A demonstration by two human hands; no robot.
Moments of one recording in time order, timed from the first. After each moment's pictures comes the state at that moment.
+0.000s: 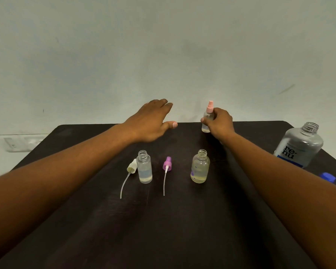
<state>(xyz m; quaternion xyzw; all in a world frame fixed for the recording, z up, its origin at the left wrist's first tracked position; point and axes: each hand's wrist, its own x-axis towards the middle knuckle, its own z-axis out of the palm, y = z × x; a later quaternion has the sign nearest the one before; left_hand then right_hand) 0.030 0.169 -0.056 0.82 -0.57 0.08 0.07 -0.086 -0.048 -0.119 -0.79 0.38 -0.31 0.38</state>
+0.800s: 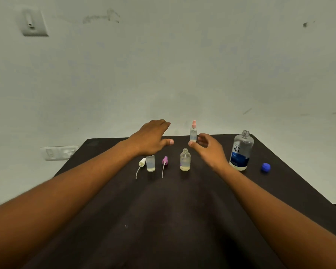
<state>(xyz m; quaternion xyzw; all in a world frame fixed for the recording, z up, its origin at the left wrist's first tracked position) -0.098 0.275 0.012 0.81 -0.57 0.07 0.09 -0.246 0.101 -0.067 -0.80 0.29 -0.31 0.43</state>
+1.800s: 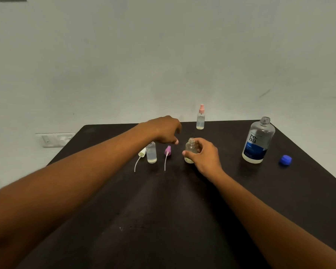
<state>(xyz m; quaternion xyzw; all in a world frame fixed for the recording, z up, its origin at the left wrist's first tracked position) -0.057 0.193 -0.028 0.83 -0.56 -0.03 -0.03 -0.204 0.106 -0.130 -0.80 0.32 -0.29 0.43</state>
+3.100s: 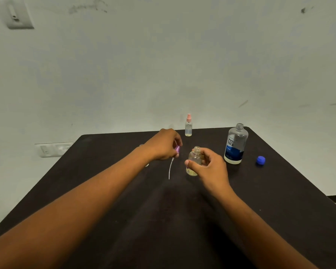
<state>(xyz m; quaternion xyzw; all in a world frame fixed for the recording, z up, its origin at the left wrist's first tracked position) -0.134 0.224 -0.027 0.82 -0.54 -0.05 0.18 -0.302 0.144 -0.103 -0.75 0.26 -0.38 0.48</state>
